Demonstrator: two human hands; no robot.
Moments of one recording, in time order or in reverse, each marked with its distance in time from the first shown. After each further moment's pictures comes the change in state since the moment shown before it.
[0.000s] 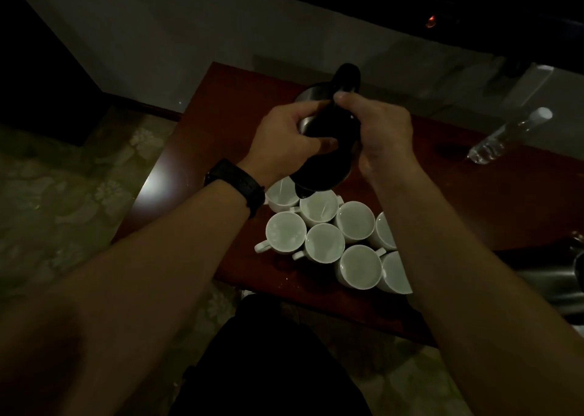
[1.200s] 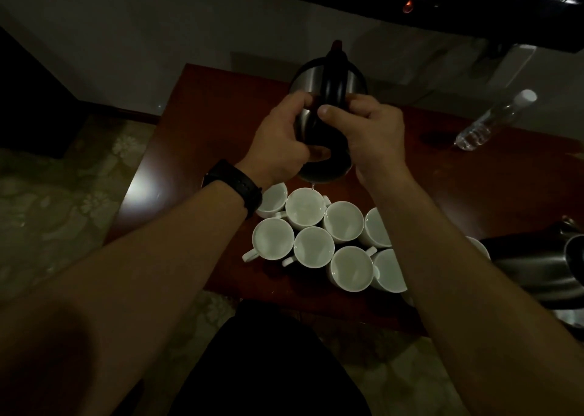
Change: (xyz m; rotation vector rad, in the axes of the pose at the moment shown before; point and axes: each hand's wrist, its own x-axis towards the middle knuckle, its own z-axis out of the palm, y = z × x) left_hand 0.027 -0.002 0.023 0.022 -0.098 -0.008; right_hand 0.020 0.012 -0.030 -0.233 -0.070 -0.323
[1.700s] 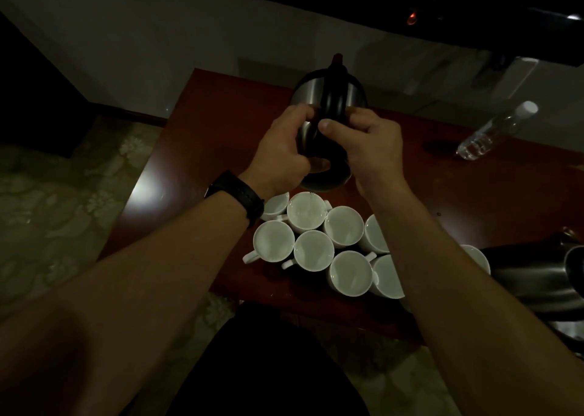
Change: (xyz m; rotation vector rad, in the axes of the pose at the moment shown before) left_hand -0.011 0.000 0.003 0.043 0.009 0.004; right_hand -0.009 0.001 -0.001 -0.024 -0.040 -0.021
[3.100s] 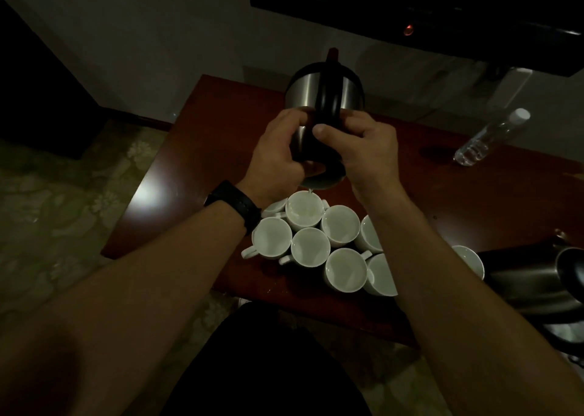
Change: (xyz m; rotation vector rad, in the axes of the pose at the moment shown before) left_hand -0.025 0.000 0.009 0.066 0.143 0.132; right_hand -0.021 -0.011 -0.004 0.012 -0.028 -0.026
